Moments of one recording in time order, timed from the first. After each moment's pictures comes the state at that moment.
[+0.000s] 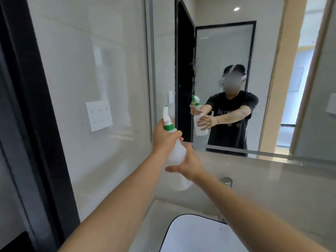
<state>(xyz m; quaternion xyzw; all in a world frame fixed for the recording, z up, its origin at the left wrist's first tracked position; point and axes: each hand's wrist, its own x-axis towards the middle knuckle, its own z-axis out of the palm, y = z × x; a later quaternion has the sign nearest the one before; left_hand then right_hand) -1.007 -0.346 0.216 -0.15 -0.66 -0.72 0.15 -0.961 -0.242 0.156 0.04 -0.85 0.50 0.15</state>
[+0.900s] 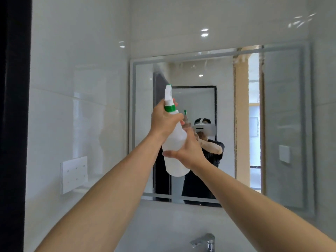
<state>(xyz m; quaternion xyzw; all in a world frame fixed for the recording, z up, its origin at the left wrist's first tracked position) -0.976 -0.302 0.428 -0.37 -0.58 -0.69 0.24 -0.933 -0.202 0.350 0.09 -0.80 0.44 0.39</state>
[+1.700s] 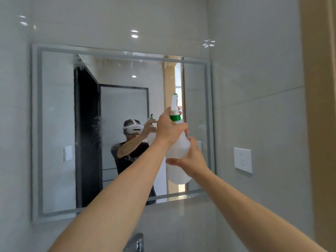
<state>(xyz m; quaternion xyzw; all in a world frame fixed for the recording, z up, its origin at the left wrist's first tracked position) -0.869 -0.111 0.407 -0.50 -0.54 -0.67 0.08 -0.802 -0.040 0.320 -0.15 -0.78 0.38 0.47</state>
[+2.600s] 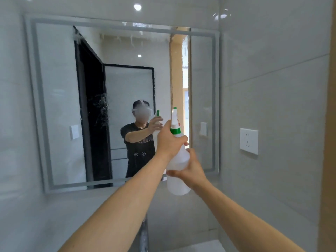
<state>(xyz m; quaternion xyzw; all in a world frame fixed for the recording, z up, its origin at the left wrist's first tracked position) -0.889 -0.091 0.305 -0.44 -0.61 -0.66 0.05 -0.816 -0.025 0.220 -0.17 -0.80 0.44 0.38</state>
